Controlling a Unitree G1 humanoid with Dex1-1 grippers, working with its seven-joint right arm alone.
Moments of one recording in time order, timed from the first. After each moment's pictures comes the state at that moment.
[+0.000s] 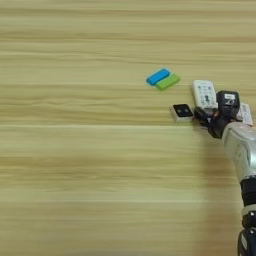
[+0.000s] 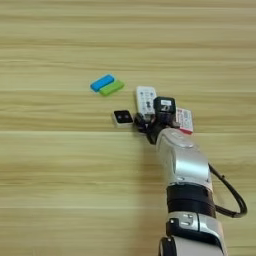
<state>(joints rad) -0.32 -0.34 -0.27 0.31 0.14 0.55 0.14</state>
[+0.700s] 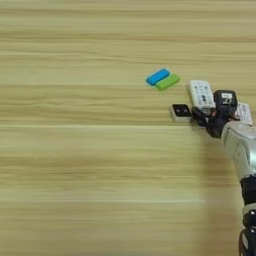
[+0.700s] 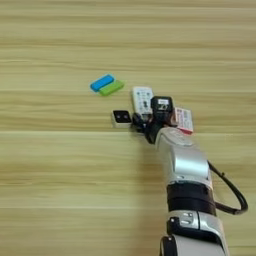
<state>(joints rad) -0.33 -0.35 -0.25 0.31 0.15 0.58 0.16</state>
